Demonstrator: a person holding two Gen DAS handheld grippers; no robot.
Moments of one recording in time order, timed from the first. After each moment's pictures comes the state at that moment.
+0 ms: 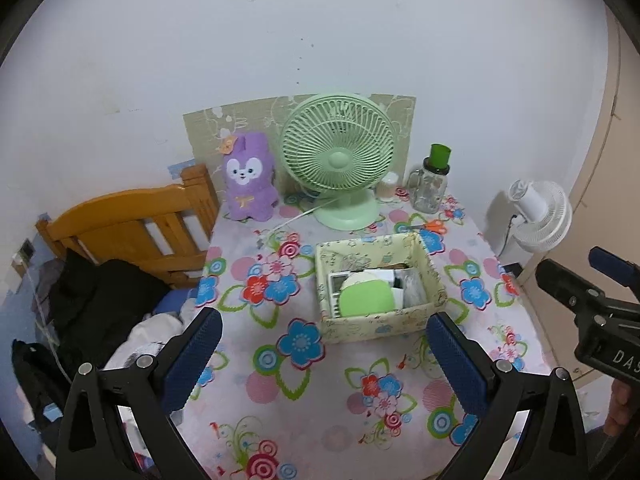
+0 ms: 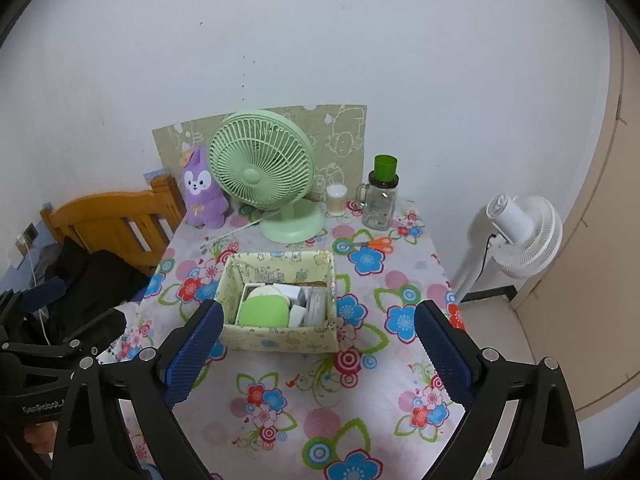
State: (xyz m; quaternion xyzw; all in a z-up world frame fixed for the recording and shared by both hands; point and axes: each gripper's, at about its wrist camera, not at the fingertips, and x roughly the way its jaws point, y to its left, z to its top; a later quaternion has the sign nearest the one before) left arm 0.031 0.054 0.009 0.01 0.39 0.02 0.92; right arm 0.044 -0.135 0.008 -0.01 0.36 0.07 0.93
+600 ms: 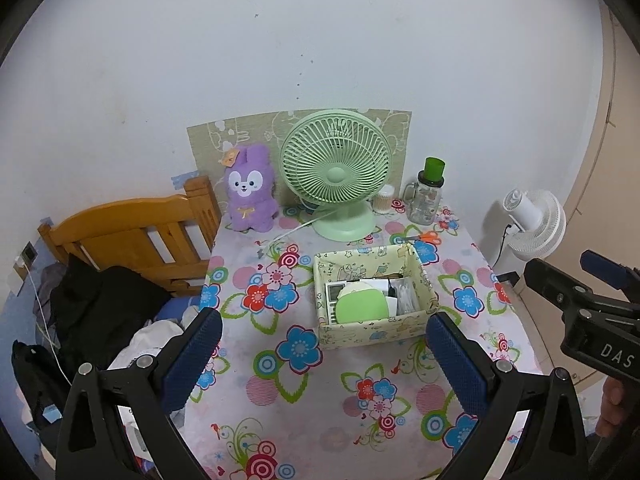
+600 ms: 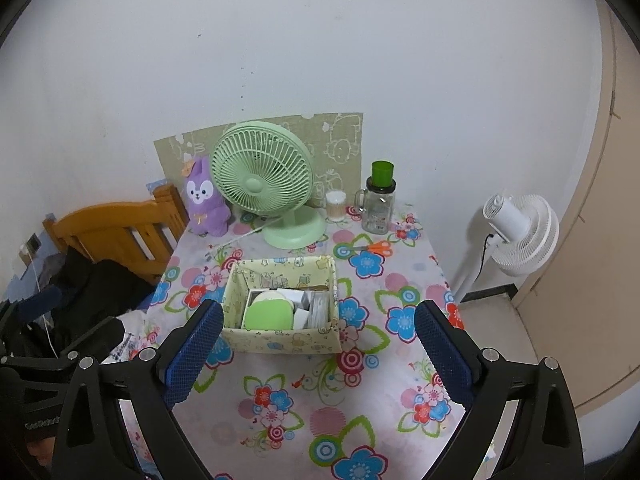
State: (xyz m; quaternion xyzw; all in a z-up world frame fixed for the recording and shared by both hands) left arm 0.018 0.054 0.027 0.00 0.37 0.01 0.93; right arm 0.035 -0.135 0.019 0.00 0.35 0.07 0.93
